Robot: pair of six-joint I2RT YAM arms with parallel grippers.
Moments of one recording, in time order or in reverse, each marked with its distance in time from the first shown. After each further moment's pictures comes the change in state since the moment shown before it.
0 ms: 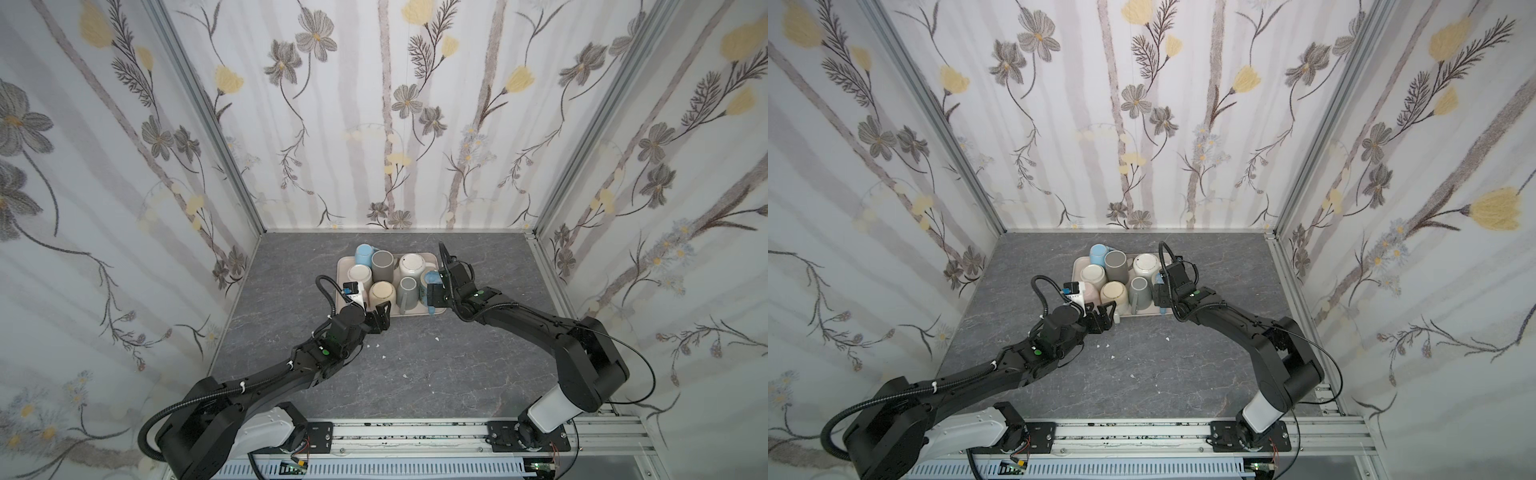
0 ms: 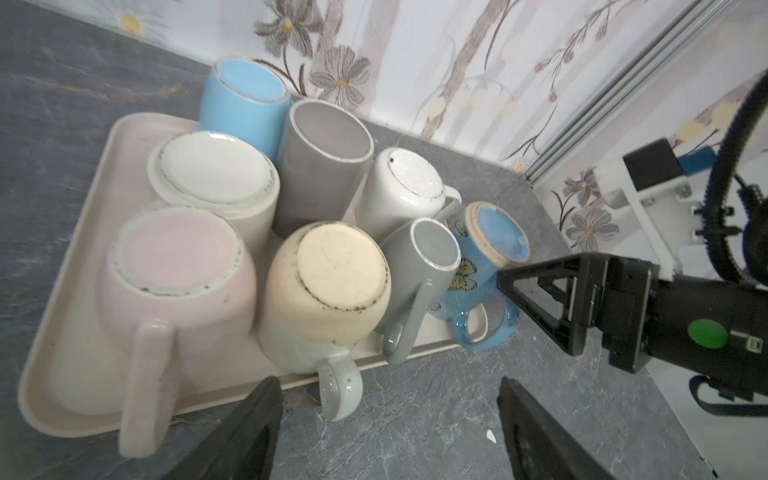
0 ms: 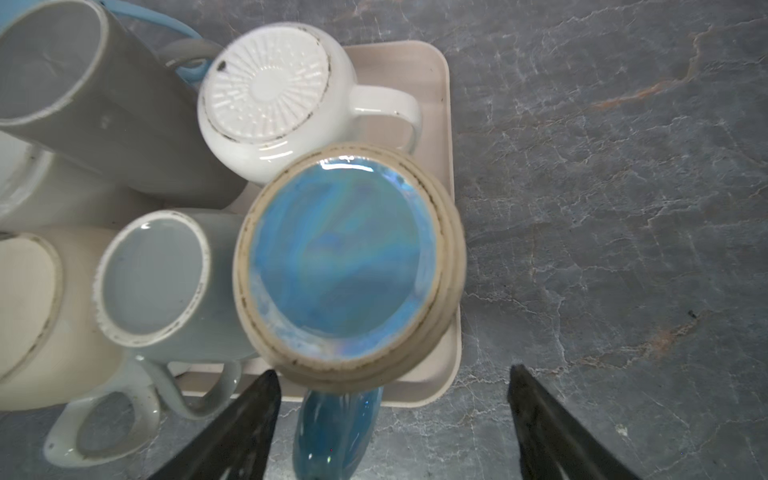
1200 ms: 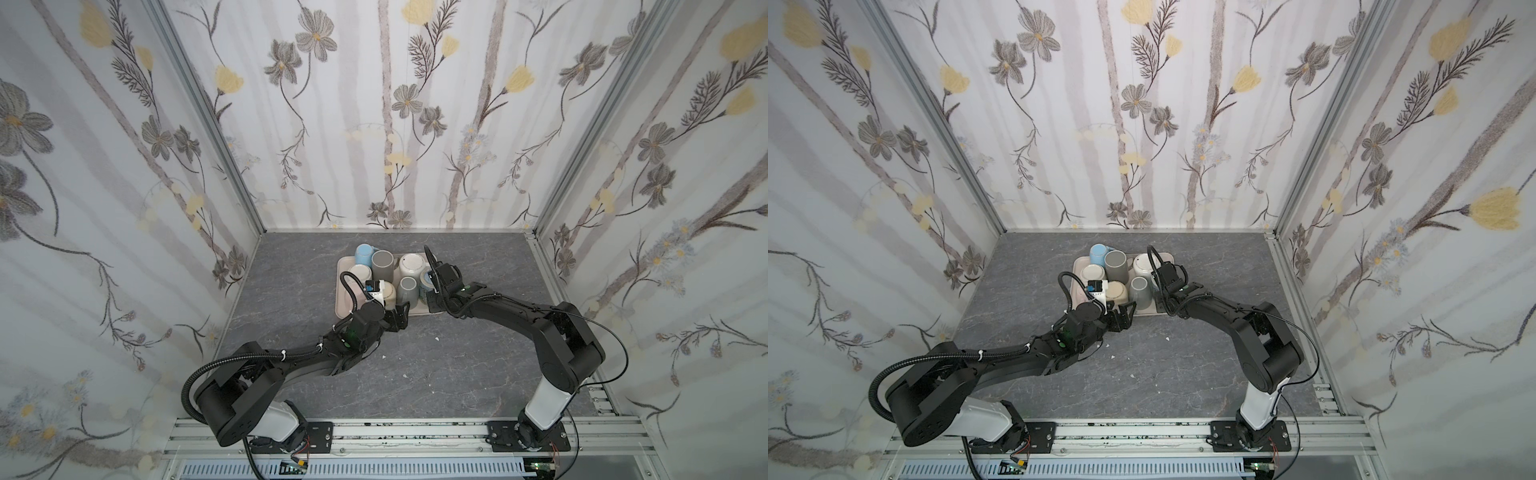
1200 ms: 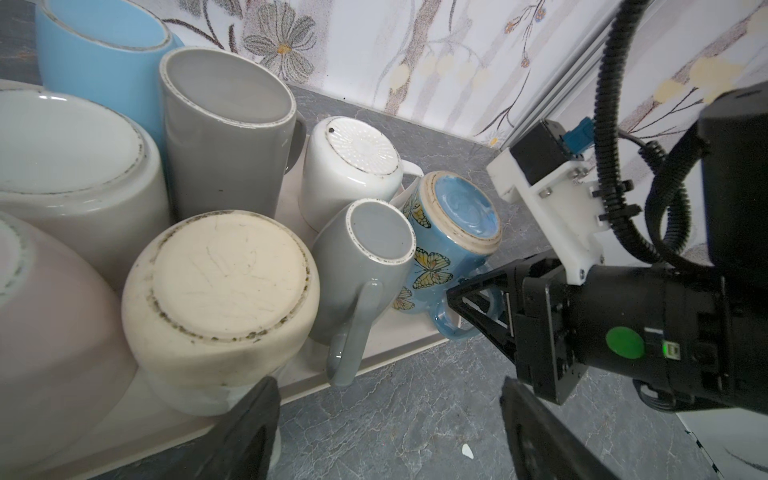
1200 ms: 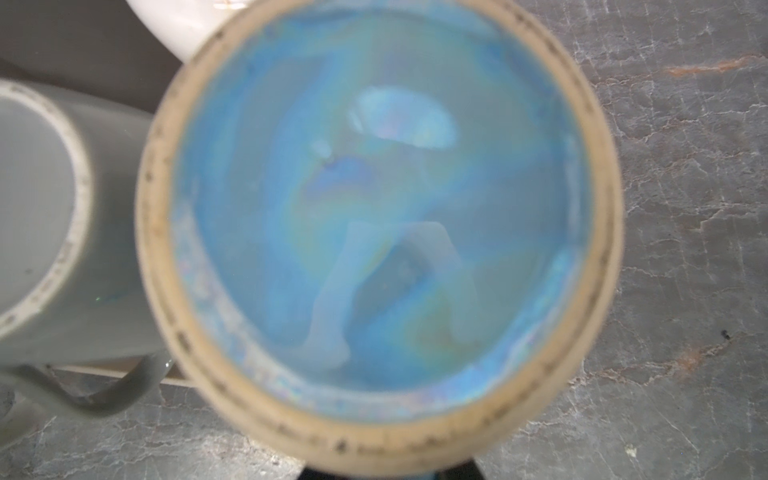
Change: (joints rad) left arm -0.039 0.214 0.063 0.172 0.036 0.012; right arm 0.007 0.098 0.056 -0.089 -0.011 -0.128
